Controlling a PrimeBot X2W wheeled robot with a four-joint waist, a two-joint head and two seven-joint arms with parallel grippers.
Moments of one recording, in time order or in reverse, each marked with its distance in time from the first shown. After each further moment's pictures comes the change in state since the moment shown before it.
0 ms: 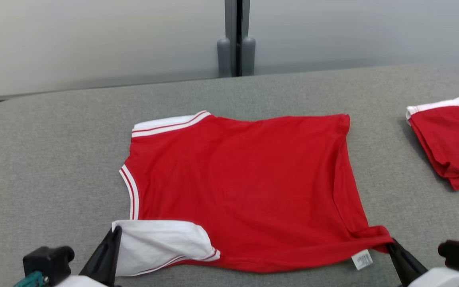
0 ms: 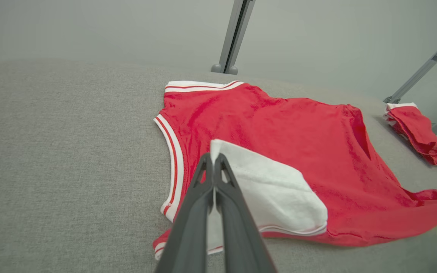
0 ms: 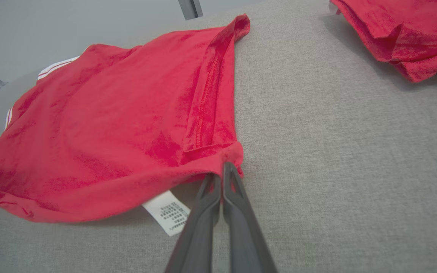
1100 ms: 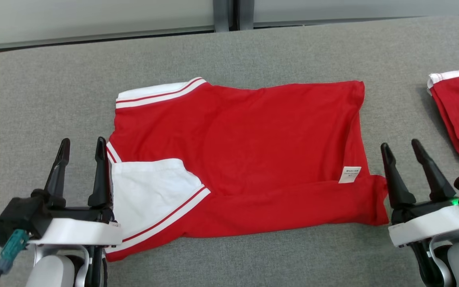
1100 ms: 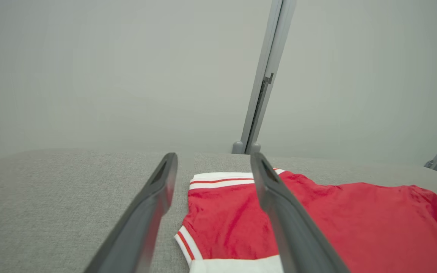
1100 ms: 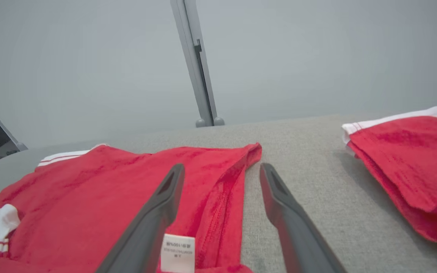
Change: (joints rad) left arm -0.411 -0.028 0.021 0.403 0.083 -0.051 -0.507; right arm -0.371 -0.081 0.125 0.192 0.011 0.000 -0.441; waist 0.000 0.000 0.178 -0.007
